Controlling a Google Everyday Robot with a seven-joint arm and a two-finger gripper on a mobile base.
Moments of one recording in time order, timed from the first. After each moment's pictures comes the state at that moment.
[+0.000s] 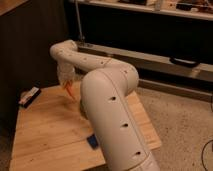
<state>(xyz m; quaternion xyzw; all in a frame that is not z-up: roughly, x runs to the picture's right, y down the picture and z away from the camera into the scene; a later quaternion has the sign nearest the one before) -0.224 -0.068 0.880 -0.32 0.06 0.51 0.80</state>
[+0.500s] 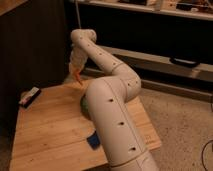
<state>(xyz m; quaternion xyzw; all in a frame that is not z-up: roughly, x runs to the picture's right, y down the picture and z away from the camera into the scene) -0.165 -0.135 0.904 -0.36 -0.04 0.50 0.79</state>
